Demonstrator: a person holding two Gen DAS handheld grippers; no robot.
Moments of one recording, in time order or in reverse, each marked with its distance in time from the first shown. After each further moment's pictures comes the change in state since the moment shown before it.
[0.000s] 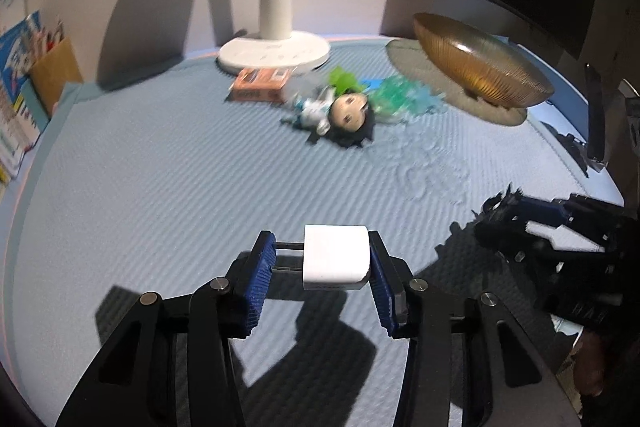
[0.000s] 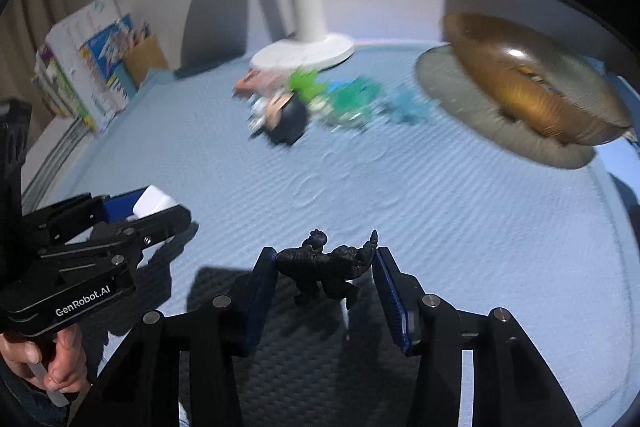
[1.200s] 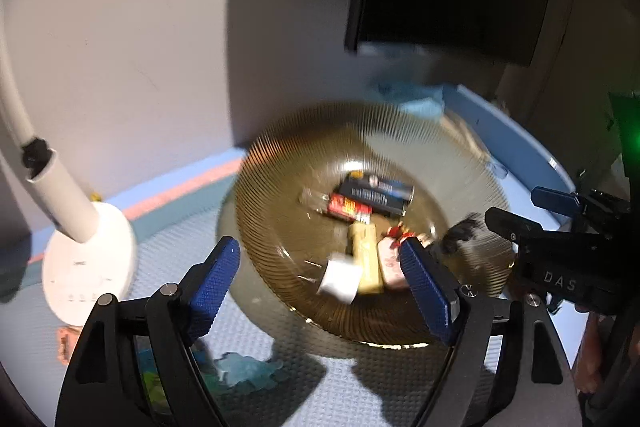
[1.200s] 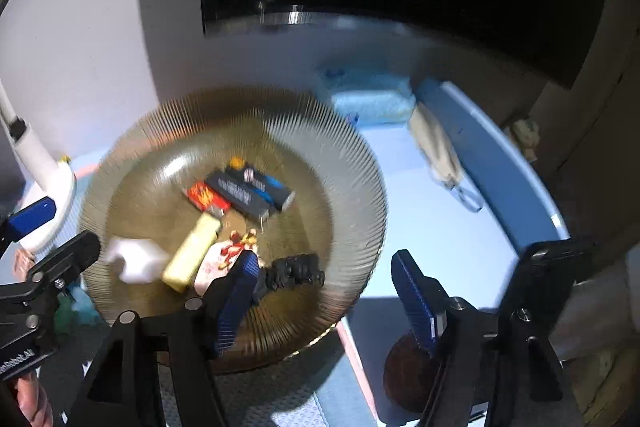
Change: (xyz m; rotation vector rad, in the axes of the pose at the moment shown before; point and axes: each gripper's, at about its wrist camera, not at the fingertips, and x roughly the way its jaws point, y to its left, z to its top) left arm 0.092 -0.159 0.210 0.150 -0.069 -0.196; right arm -0.037 -0.226 0.137 0.238 0.001 -0.516
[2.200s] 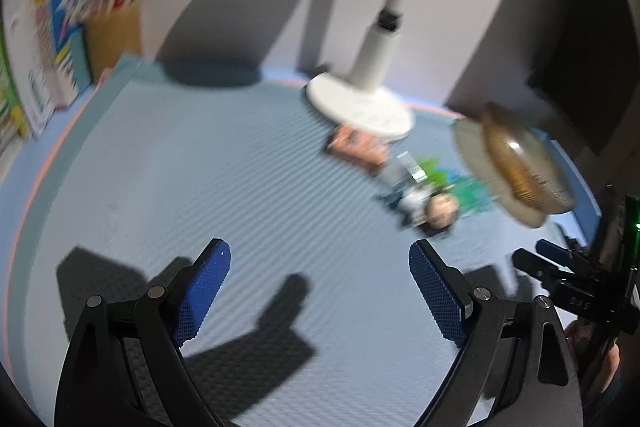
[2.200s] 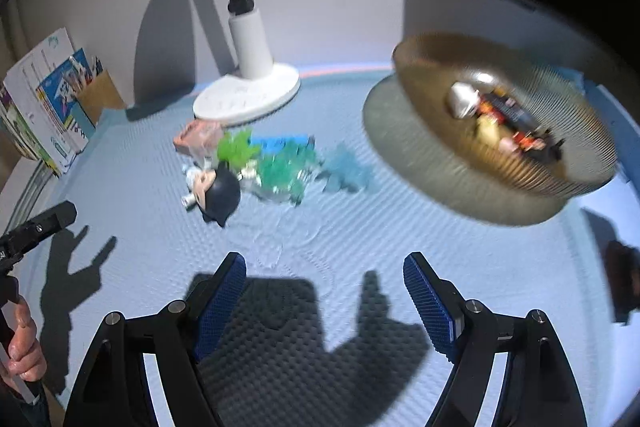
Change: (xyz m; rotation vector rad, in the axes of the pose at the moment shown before) left arm -0.157 0.205 -0.212 -0.430 -0.022 0.228; right arm -0.036 0.183 -0.142 -0.184 -0.009 0.427
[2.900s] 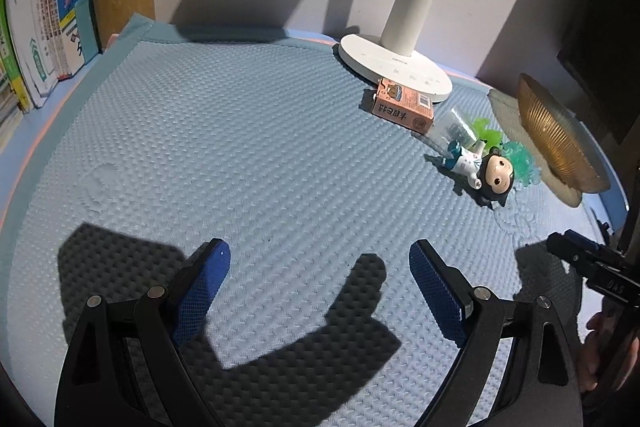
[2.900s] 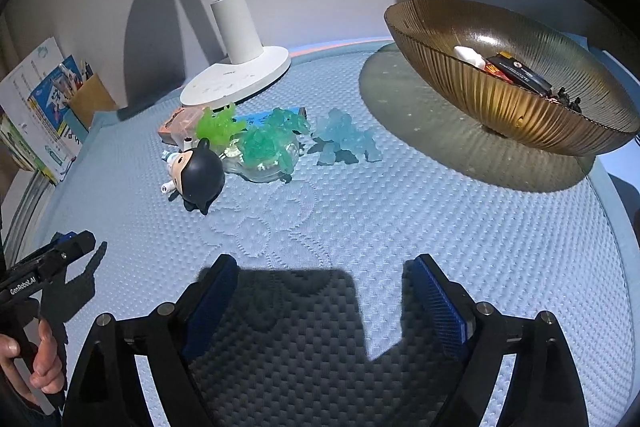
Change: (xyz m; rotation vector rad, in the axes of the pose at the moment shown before) left arm 0.026 0.010 -0.021 0.007 0.060 0.071; right arm 0.020 -0.012 -0.009 0.063 0.016 0.031
